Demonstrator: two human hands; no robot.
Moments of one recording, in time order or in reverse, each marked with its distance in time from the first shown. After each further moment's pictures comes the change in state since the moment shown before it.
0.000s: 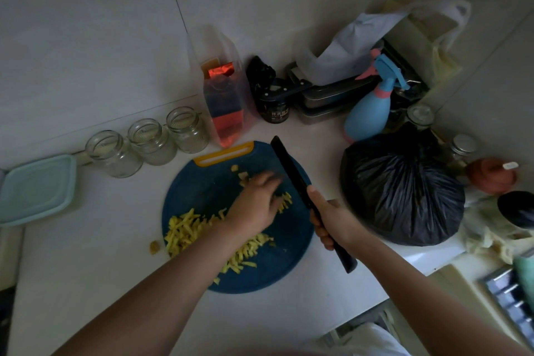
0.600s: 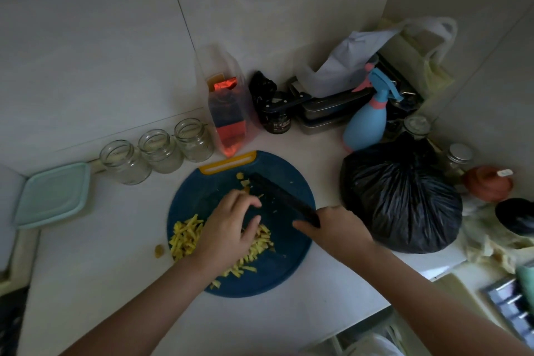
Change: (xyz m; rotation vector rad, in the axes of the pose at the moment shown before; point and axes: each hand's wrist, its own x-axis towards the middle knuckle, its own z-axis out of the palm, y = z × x) left_hand -0.063 -0.006 -0.028 0.010 0.312 0.129; right_hand -0.014 -0.004 -0.004 -0.979 0.183 -0.248
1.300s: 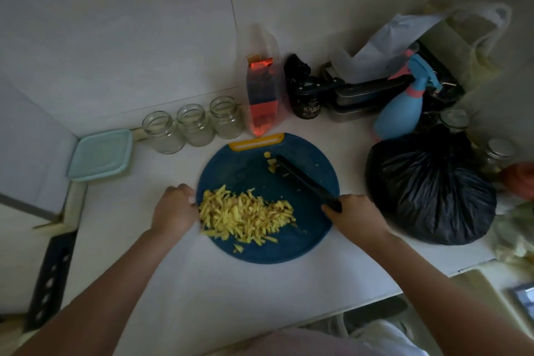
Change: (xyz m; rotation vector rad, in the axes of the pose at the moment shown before) left_hand -0.057 -0.087 -0.055 0.142 -0.142 -0.889; right_hand 0.004 0.007 0.023 0.029 0.078 0.001
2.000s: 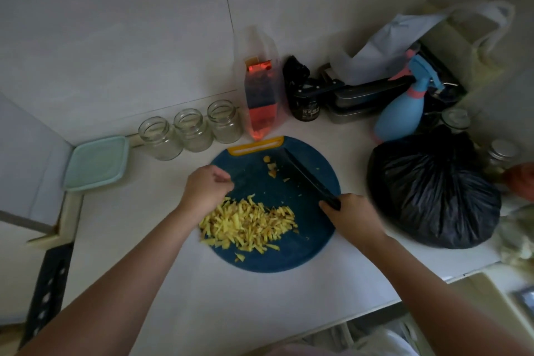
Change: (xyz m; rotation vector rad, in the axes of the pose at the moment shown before) left_hand 0.008 0.073 -0.014 -0.325 -0.064 0.034; right_hand 0.010 -0.009 0.008 0.202 -0.004 0.089
